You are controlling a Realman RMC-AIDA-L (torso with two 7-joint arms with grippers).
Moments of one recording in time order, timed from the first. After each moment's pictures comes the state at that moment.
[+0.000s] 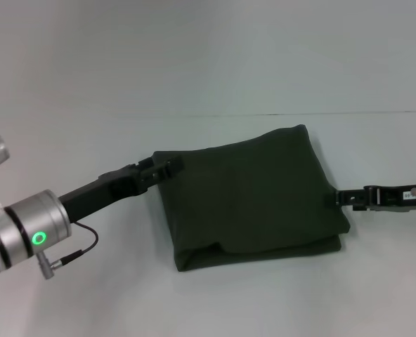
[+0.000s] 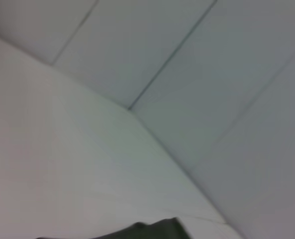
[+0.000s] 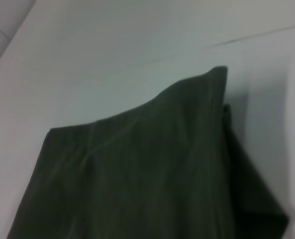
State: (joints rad) left arm -0.54 -2.17 0.74 0.51 1.64 1.20 -1.64; right arm 0.66 1.90 -0.96 -0.51 -2.04 -1.13 2.26
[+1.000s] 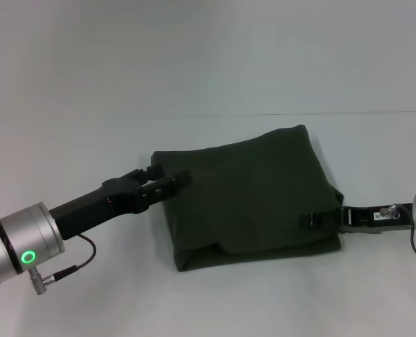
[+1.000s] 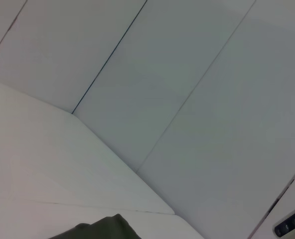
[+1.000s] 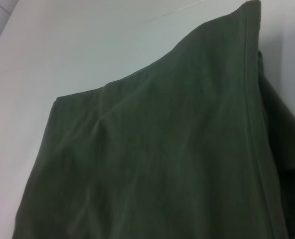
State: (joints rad) left arm -0.49 -2.17 0.73 0.54 1.65 1.38 -1.57; right arm 0.69 1.96 -0.96 -0.43 -2.06 -1.09 2.26
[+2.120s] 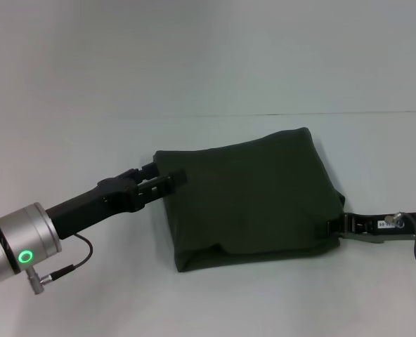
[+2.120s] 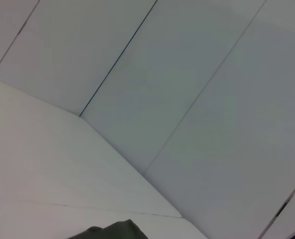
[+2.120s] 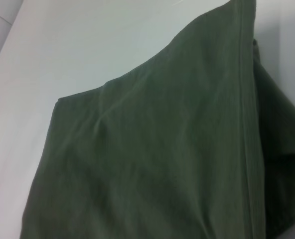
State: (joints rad) left arm -0.49 -2.17 0.72 0.54 1.65 1.37 -1.57; right arm 0.65 1.97 -0.93 -0.44 -2.05 -1.11 2.26
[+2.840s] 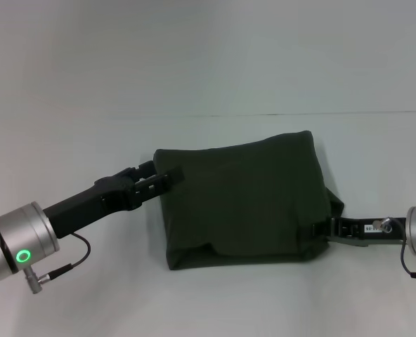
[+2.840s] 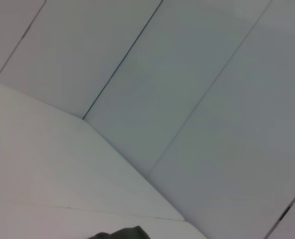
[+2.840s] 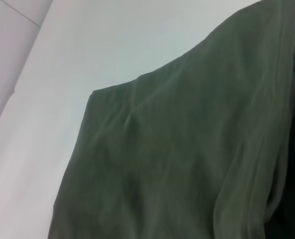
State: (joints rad) left arm -0.49 -2.17 0.71 0.54 1.65 1.37 -1.57; right arm 0.64 2.01 -0.88 -0.45 -2.05 -1.14 2.22
